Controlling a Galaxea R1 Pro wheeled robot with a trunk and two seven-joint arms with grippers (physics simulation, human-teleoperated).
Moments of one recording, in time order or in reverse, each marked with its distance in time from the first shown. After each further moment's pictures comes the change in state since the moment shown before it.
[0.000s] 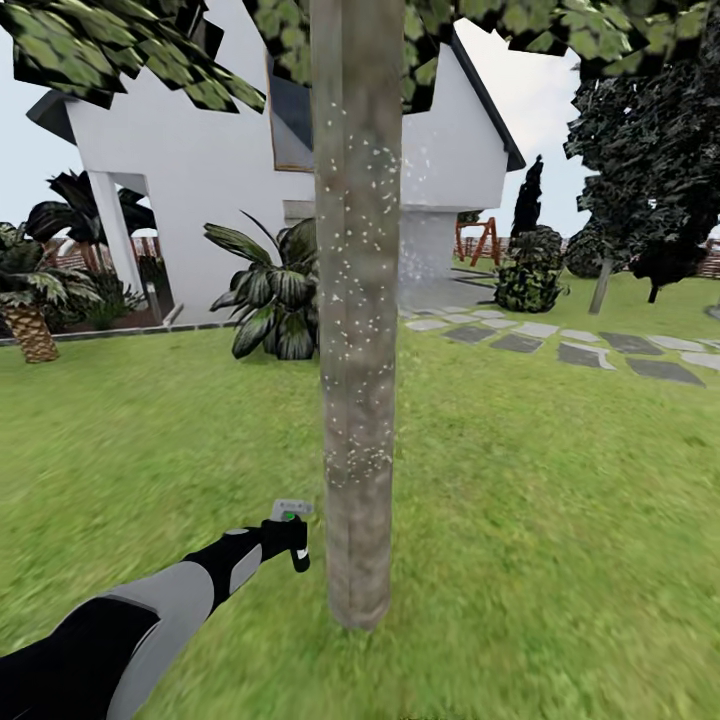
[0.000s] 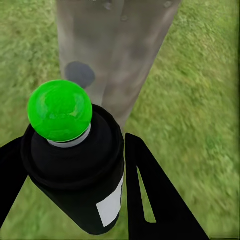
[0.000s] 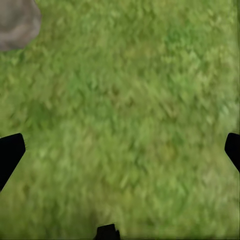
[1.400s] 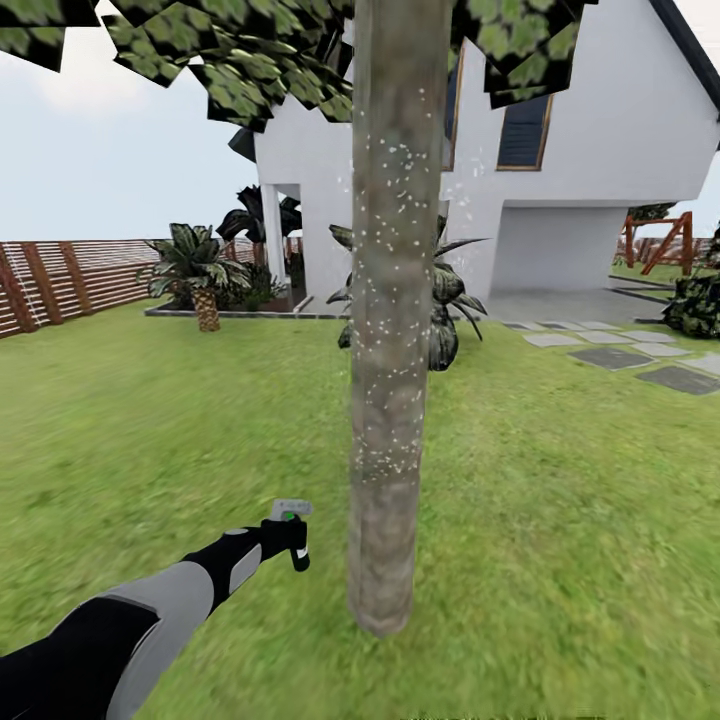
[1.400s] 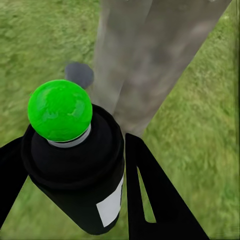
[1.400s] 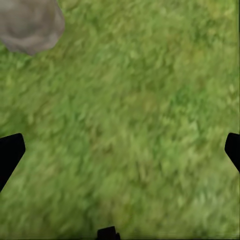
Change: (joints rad) left arm 0.000 0.001 0.001 0.000 0.001 -0.003 0.000; right arm -0.006 0.000 0.000 0.000 0.000 0.000 0.000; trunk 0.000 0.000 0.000
